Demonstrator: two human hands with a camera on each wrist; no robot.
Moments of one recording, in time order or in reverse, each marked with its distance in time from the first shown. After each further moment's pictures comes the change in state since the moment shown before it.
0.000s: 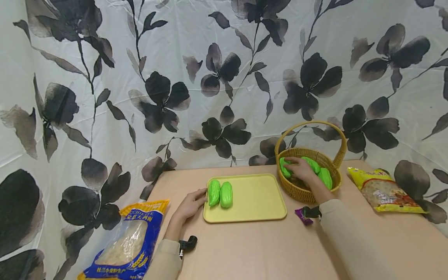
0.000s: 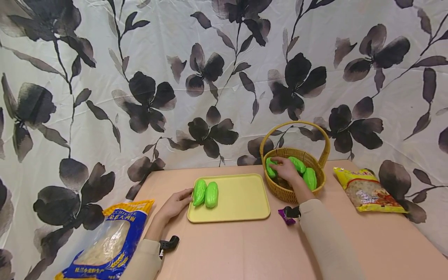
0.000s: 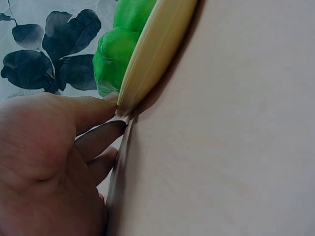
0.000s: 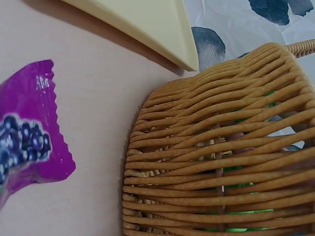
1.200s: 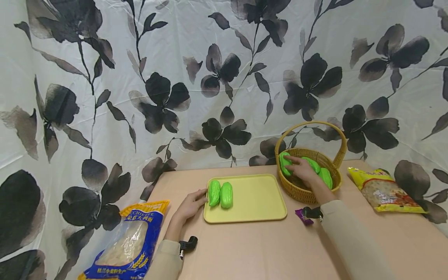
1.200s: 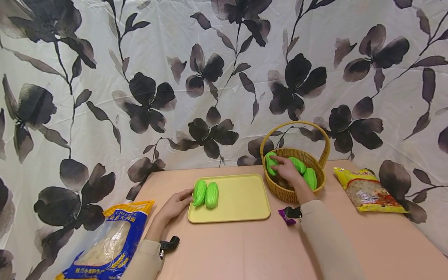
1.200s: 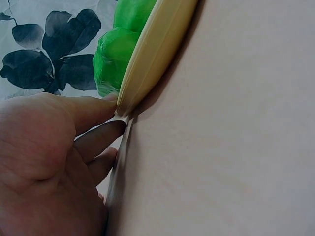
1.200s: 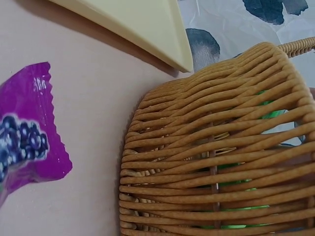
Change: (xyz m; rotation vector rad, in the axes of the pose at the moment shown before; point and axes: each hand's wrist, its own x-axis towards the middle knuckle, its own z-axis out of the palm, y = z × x) left_hand 0.001 0.001 0.000 0.016 -0.001 -0.003; right_hand 0.002 0.004 -0.006 0.105 -0.020 -0.025
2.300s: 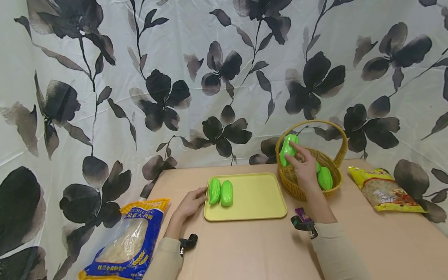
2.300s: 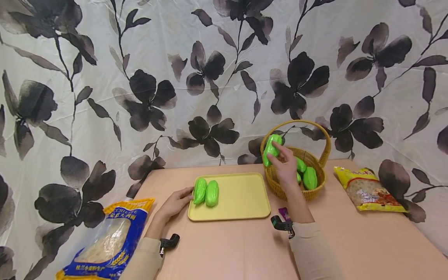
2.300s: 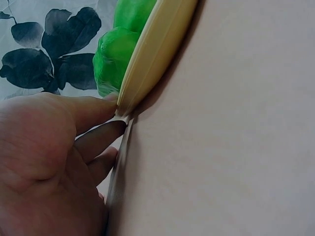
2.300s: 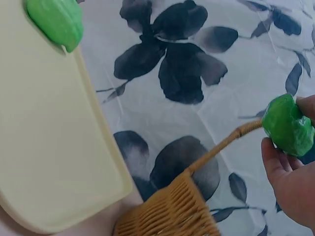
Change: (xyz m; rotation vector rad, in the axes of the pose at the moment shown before) left_hand -0.002 0.002 -0.001 0.003 -0.001 -0.007; right_hand -0.059 -0.067 0.041 0.310 0.416 -0.273
